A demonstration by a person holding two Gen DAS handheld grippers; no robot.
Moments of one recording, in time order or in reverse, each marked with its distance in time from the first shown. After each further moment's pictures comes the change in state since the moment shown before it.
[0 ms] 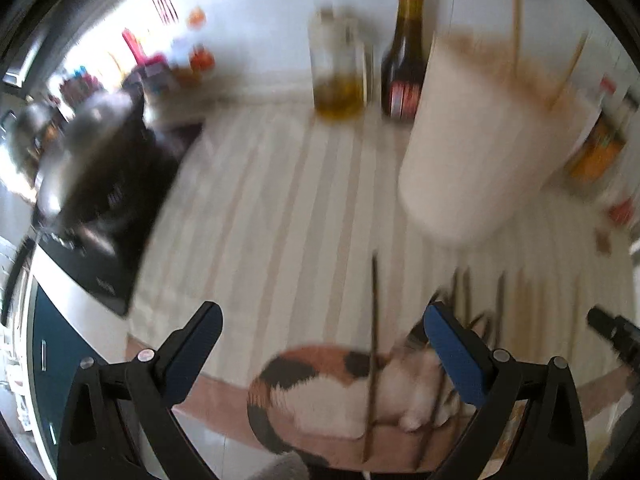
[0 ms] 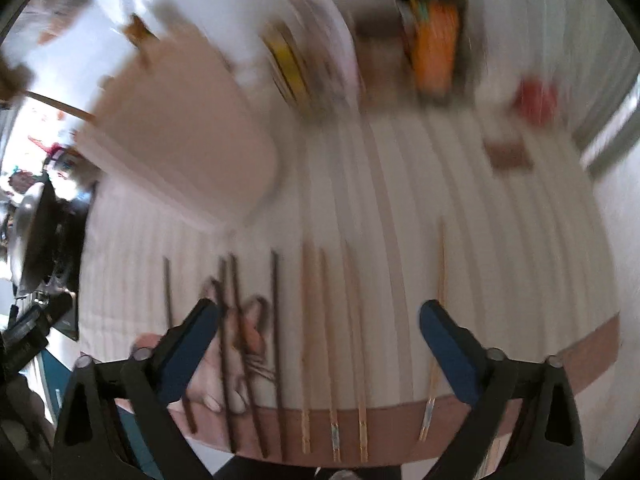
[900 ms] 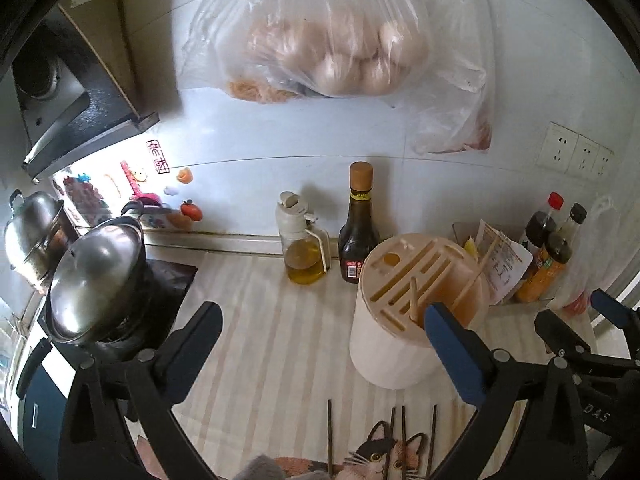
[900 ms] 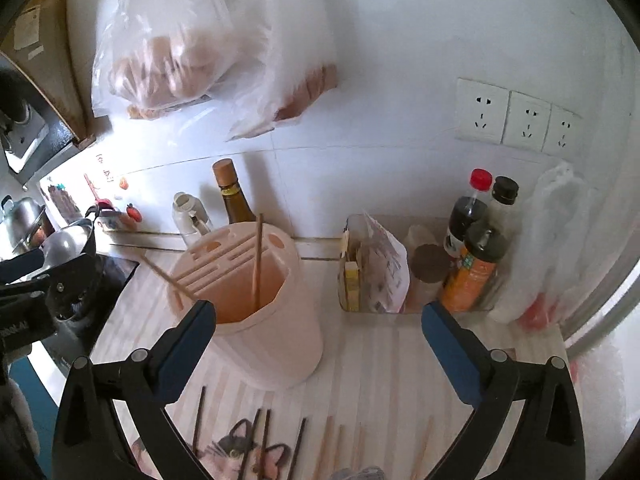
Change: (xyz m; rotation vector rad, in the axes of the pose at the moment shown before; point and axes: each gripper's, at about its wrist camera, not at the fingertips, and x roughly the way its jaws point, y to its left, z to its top) left arm -0.138 -0.024 0.090 0.012 -0.427 -0.057; right arm -0.119 0.082 0.078 -0.280 -0.527 0.025
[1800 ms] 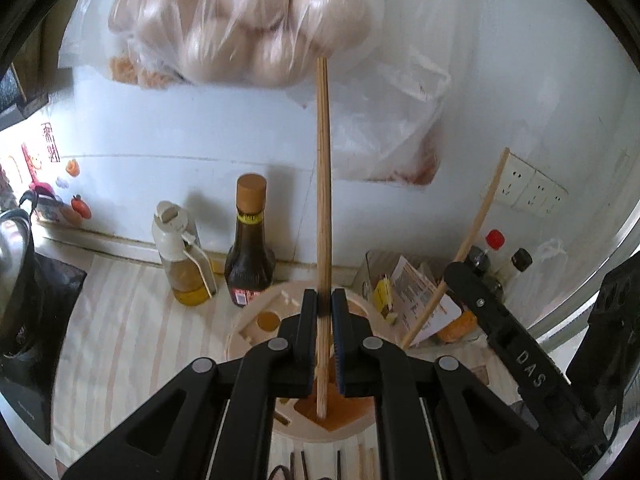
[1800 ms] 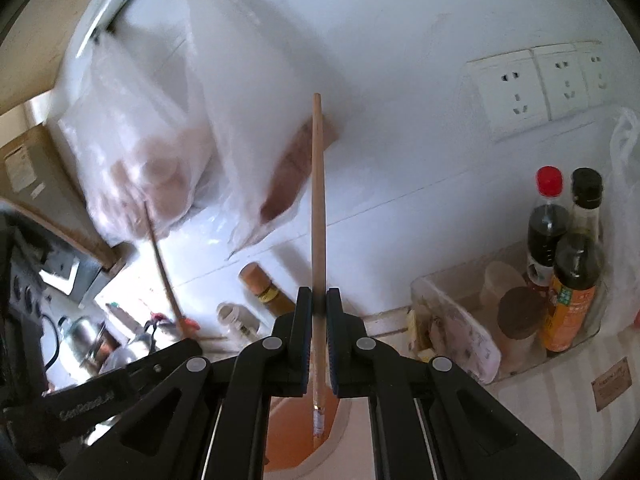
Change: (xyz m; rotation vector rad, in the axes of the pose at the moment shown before) left arm 0.071 -0.048 0.052 -0.091 0.049 -0.328; right arm 0.075 -0.038 0.051 0.293 -0.188 0.295
